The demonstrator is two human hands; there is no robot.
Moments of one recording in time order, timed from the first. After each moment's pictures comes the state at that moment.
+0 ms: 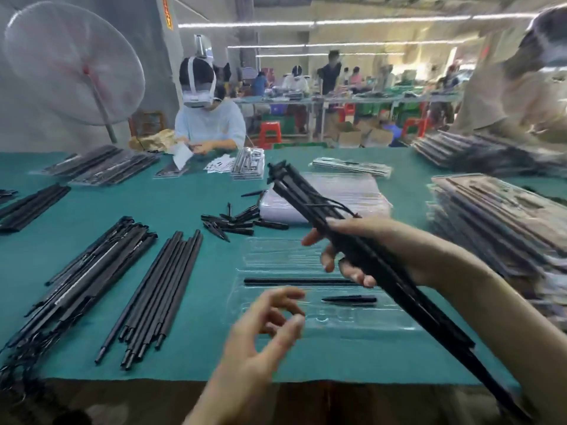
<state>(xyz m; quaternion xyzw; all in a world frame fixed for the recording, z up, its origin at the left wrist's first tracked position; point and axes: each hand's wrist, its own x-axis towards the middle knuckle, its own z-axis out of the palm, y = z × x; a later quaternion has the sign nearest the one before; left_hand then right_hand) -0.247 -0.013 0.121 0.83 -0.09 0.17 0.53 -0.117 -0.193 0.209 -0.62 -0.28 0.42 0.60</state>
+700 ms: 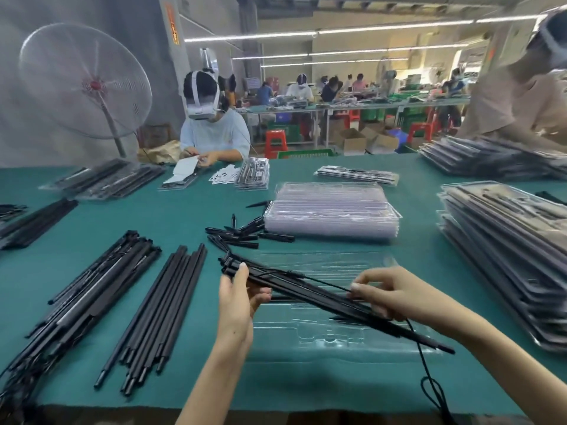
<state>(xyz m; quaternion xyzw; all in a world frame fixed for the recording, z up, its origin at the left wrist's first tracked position) -0.146 0.016 0.086 0.51 0.21 0.27 0.79 -0.074 -0.226 0.128 -0.83 -0.30 0.18 0.44</state>
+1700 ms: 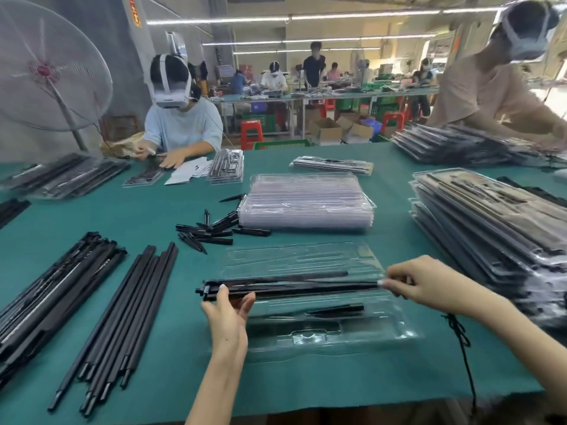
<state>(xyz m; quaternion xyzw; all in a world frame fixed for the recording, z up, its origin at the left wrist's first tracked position) -0.117 -0.002 0.038 0.41 0.29 0.28 0.82 -0.038 -0.298 0.117 -0.95 -0.30 0.04 0.11</state>
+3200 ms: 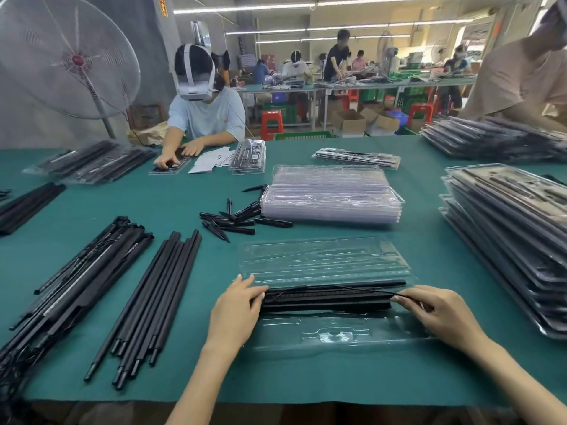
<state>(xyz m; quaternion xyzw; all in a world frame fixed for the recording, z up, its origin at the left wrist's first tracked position) -0.133 0.052 0.018 0.96 0.14 0.11 0.21 -0.031 -0.294 0.014 -0.90 -0.29 -0.17 0.29</state>
